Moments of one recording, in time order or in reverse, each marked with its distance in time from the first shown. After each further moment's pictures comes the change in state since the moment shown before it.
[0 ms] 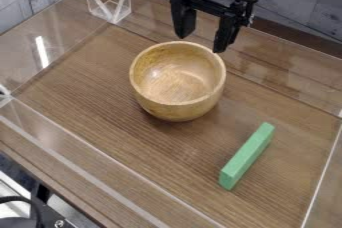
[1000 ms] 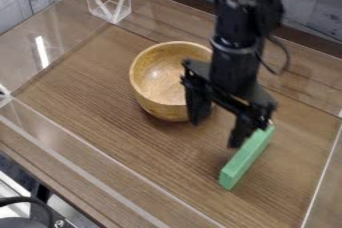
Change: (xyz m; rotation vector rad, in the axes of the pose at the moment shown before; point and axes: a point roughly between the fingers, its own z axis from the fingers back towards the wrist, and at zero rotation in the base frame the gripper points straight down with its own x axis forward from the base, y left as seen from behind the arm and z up) arm -0.061 -0.065 -0.058 -0.006 0.004 -0.114
